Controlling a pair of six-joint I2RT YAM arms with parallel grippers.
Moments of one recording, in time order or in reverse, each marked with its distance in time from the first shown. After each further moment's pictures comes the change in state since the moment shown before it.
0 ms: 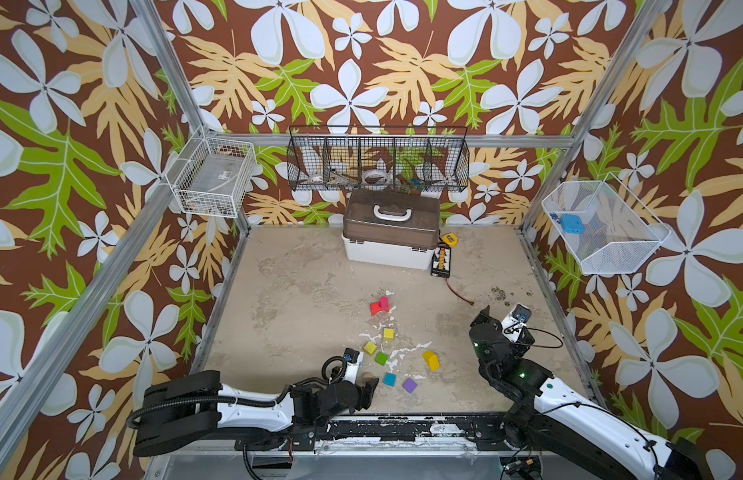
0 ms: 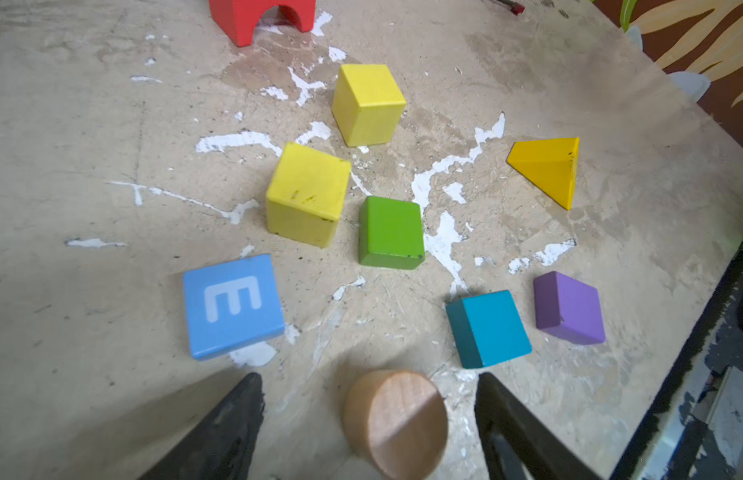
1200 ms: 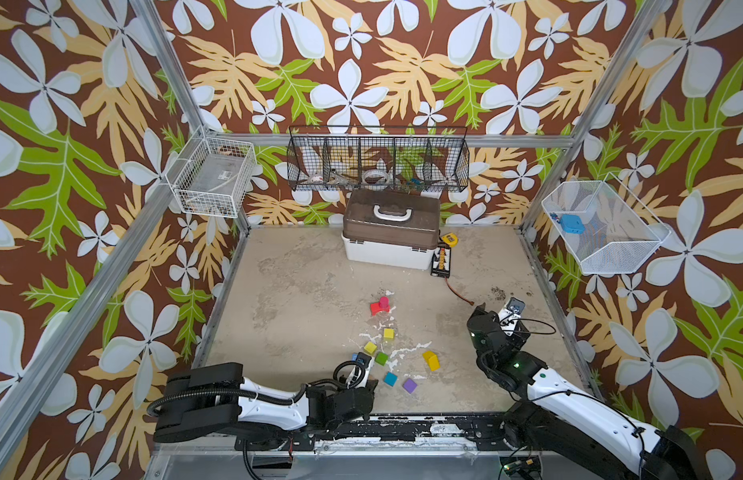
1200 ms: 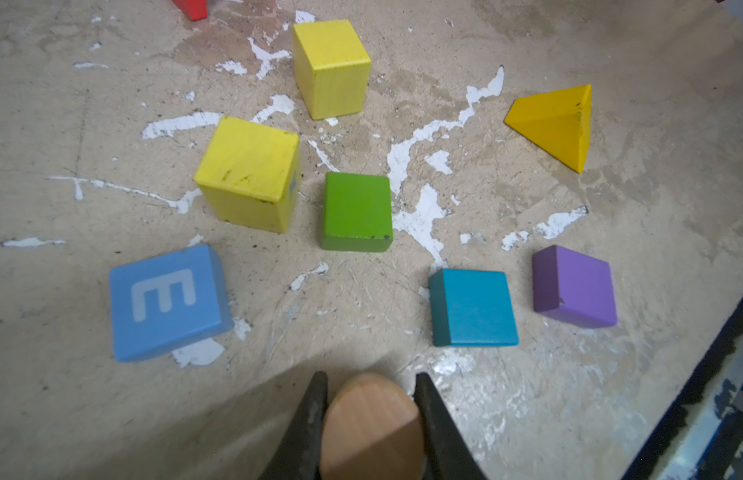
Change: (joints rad) left arm -0.080 0.114 0.087 -0.085 -0.063 -0.029; right arm -0.057 0.096 0.039 0.027 -0.083 -0.040
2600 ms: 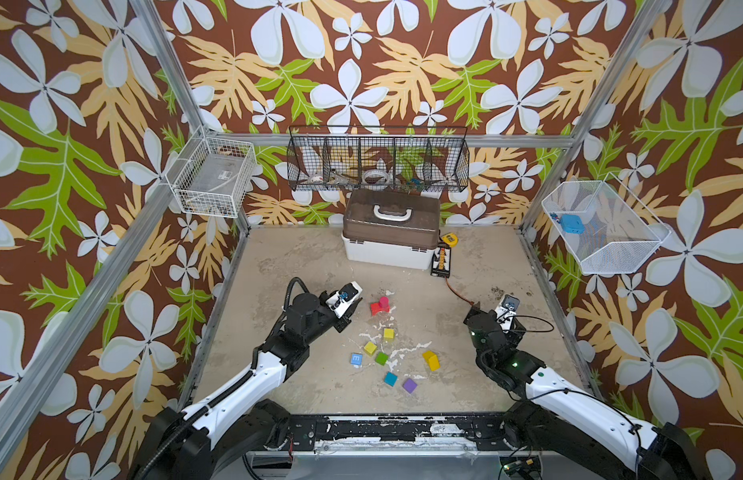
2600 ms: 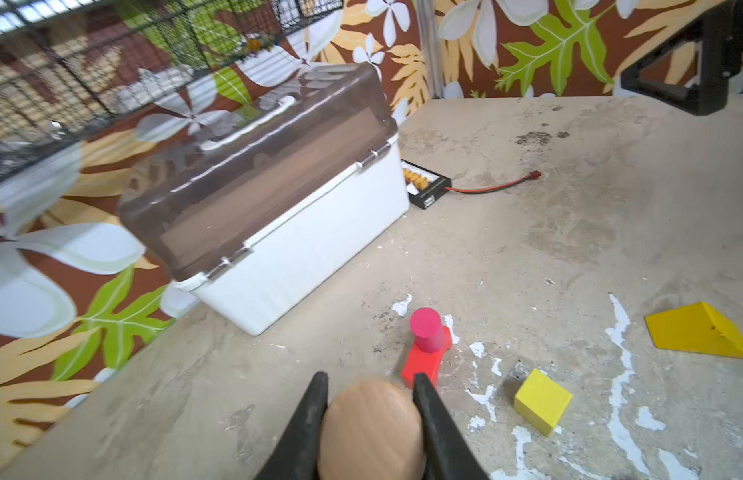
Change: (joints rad) left arm 0.909 -0.187 0.309 0.021 0.792 1.127; right arm -0.006 0.016 -0.008 0.069 -0.063 -0.070
